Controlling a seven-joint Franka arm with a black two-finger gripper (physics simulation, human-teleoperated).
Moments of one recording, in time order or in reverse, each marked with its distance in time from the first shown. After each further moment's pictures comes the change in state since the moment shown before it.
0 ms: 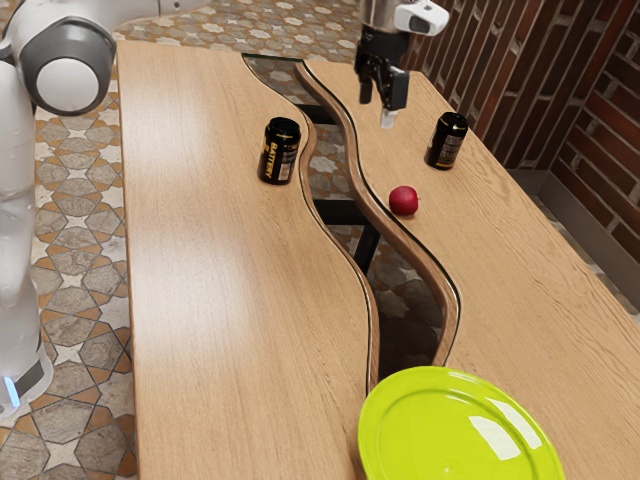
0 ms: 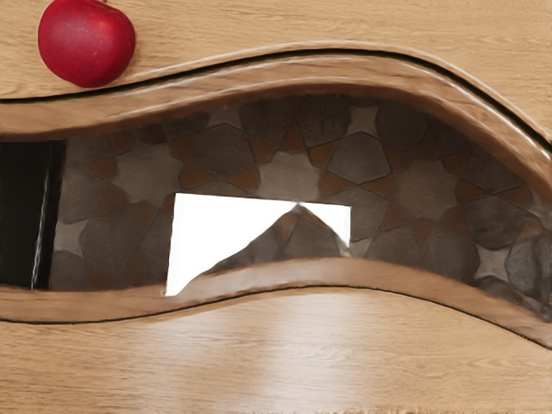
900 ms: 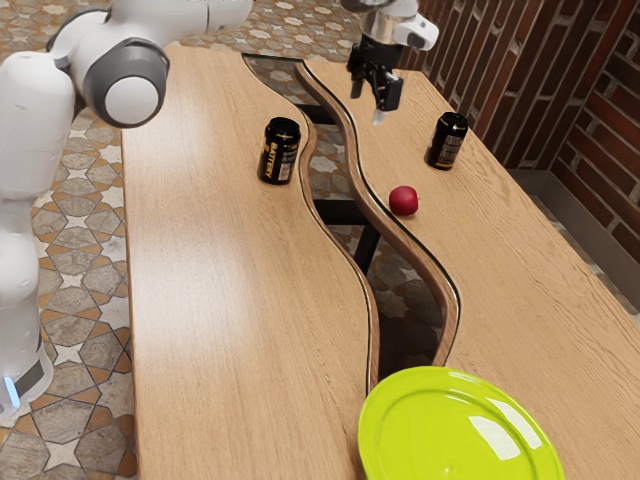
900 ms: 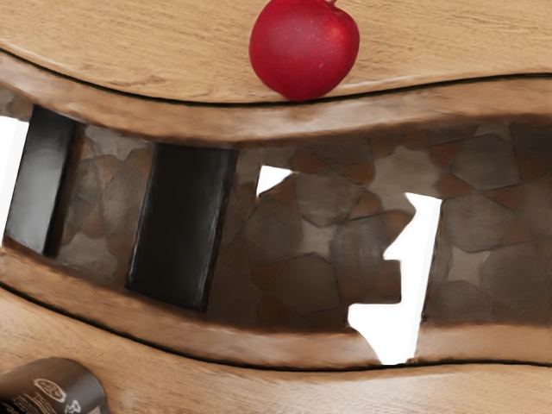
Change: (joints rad) arm 0.226 0.223 -0.082 0.142 0.099 0.012 0.024
